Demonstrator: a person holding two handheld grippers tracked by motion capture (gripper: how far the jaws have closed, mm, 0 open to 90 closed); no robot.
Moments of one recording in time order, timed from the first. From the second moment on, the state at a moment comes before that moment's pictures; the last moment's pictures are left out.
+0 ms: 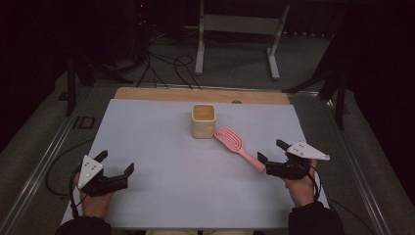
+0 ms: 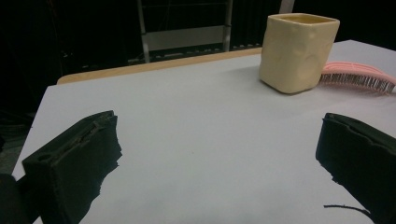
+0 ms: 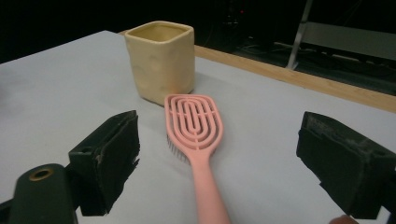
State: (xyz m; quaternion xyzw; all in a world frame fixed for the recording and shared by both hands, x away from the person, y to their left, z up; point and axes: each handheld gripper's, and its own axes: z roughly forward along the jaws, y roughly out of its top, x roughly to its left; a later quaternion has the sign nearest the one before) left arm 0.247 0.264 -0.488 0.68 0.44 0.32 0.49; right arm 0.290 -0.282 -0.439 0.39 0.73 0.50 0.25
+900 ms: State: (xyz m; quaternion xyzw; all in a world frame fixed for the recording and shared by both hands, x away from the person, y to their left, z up) left arm 0.247 0.262 -0.491 0.68 0.44 0.32 0.49; right arm 0.332 -0.244 -0.414 0.38 0.79 0.42 0.23
